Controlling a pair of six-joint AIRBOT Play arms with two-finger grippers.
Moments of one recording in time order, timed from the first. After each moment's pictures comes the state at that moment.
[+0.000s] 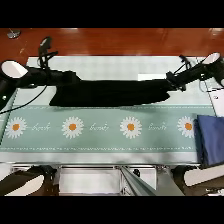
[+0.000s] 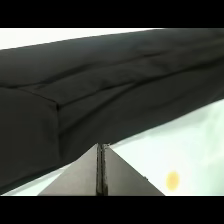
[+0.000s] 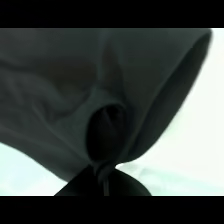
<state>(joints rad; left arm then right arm) -0.17 -1.21 1.08 0.82 -0.91 -1.22 -0.19 -1.65 1.45 -1.00 1.37 1.42</state>
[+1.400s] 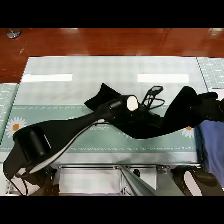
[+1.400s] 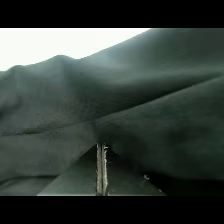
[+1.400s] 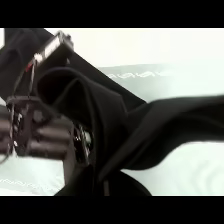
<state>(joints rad) -0.92 -1.87 1.58 0.70 -0.82 -1.38 -0.17 -0.60 0.99 -1.11 1.46 1.57</state>
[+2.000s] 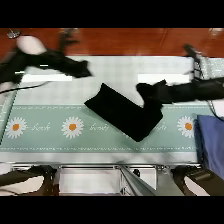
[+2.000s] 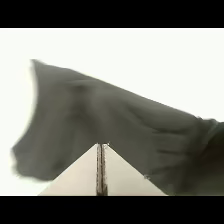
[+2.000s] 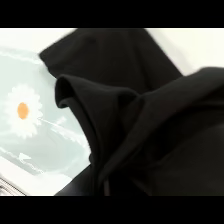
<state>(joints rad) -0.14 -1.34 1.38 0.93 -1.16 -1.39 0.25 -1.02 1.11 -1.01 1.18 1.60</state>
